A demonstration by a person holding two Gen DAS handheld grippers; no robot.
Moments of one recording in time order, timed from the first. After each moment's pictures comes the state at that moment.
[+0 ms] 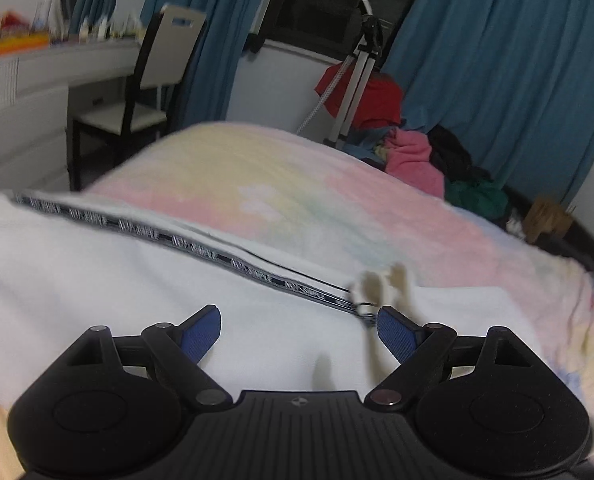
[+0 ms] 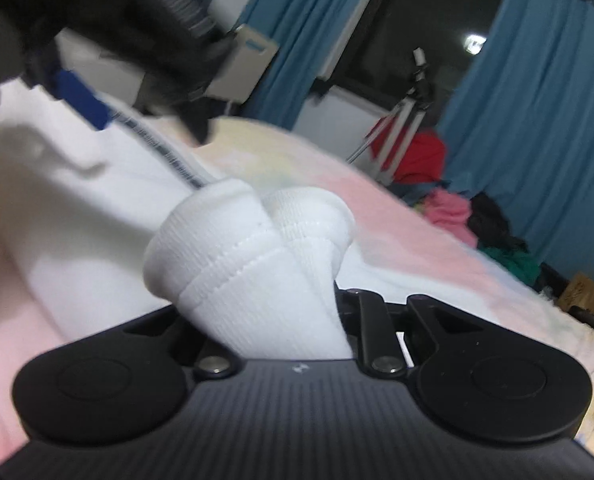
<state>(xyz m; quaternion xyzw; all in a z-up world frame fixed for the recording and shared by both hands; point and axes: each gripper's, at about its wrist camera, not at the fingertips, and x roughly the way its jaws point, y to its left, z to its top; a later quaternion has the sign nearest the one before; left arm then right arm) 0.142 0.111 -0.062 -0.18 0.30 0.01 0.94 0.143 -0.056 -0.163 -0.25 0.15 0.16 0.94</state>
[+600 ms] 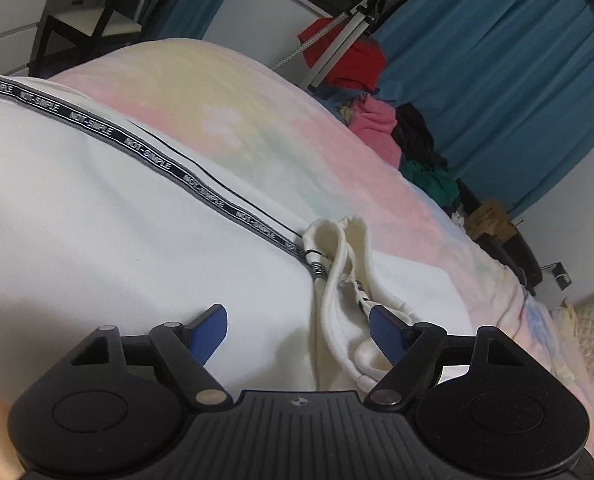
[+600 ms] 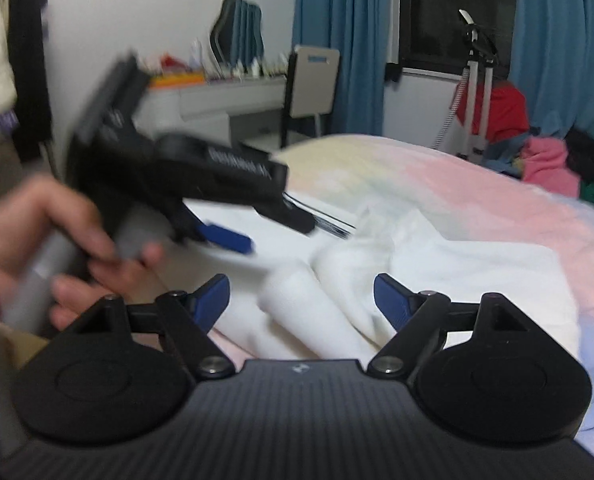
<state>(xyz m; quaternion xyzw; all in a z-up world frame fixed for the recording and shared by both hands) 0.158 0.117 -0.095 -0.29 0.35 -0.07 0.89 0.097 -0.111 -0.092 -0.06 0.22 0.34 0.91</state>
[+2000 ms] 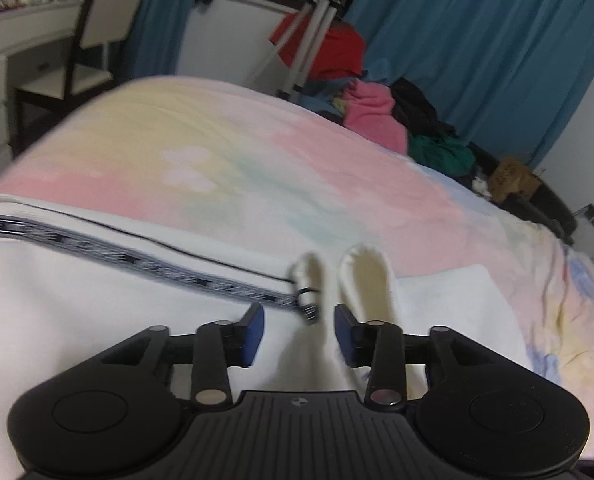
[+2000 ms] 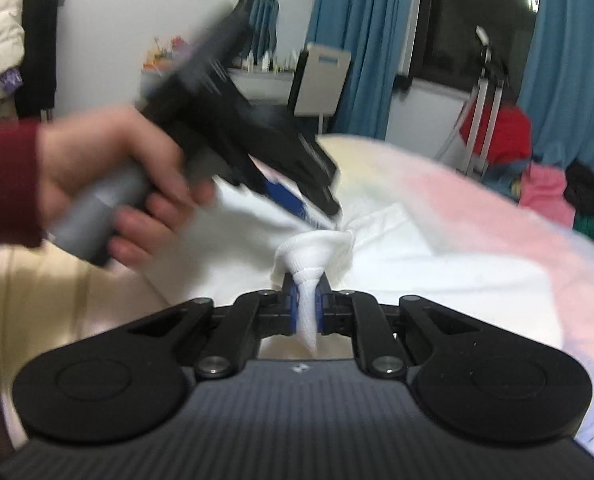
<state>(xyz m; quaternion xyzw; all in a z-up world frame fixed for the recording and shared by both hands) 0.199 0.088 -0.075 -0.15 0.36 -0.05 0.92 0.107 -0.113 -0.100 -0.14 0.21 0.33 0.91</state>
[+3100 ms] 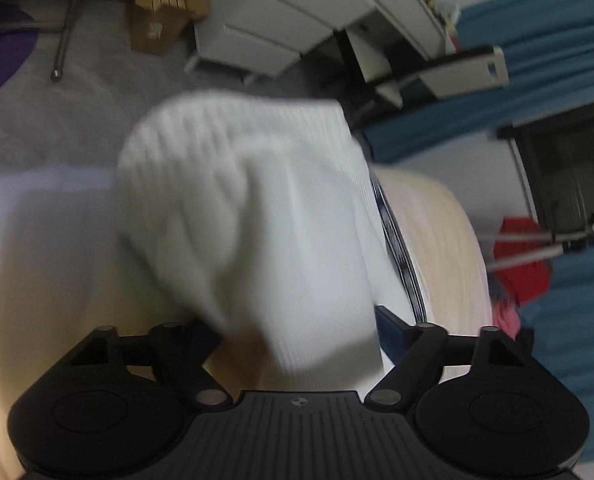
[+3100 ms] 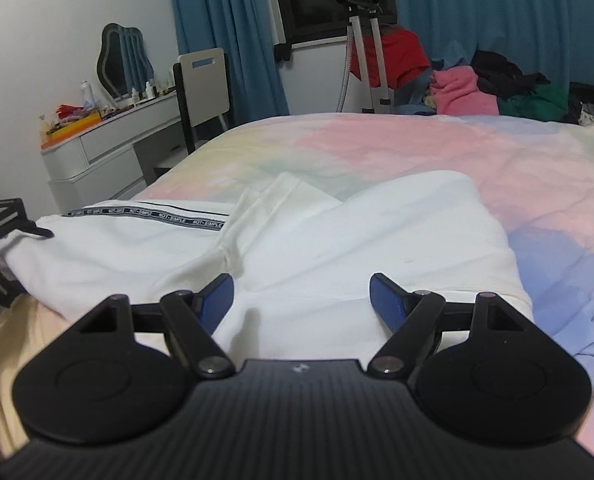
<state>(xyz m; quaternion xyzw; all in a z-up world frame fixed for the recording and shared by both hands) 0.085 0.366 -0.117 -0.54 0.29 0.23 0.76 0.148 -0.170 -0.110 0.04 0.27 0.20 0.94</state>
